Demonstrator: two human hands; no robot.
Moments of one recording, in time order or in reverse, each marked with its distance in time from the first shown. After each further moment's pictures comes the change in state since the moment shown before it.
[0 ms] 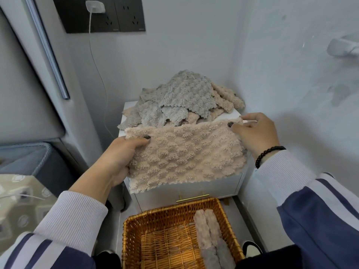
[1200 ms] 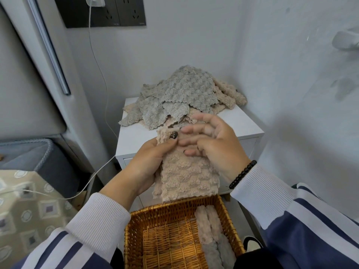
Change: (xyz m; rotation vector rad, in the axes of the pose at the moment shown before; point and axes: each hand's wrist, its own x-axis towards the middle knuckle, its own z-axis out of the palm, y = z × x) left_hand -0.017 -0.021 0.039 -0.130 -0.282 0.079; right_hand -0.073 -0.028 0.042 0.463 -0.576 -0.018
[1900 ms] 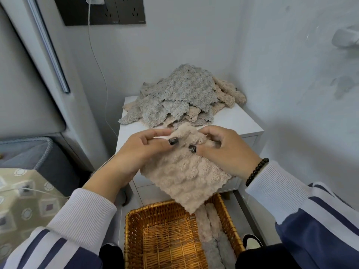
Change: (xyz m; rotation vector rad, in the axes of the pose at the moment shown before) left_hand 0.000 0.013 -0.027 0.265 -0.051 0.129; right_hand 0.003 0.013 -0.032 -0.706 -0.062 -0.052
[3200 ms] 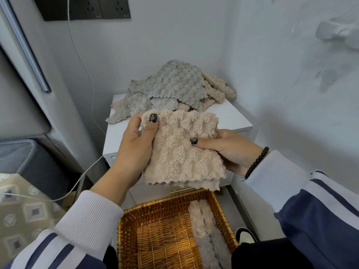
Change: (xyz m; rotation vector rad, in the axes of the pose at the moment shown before) left_hand 0.006 0.001 0.040 -0.128 0.238 0.182; right_hand -0.005 0.009 -0.019 0.733 -0.212 0.389
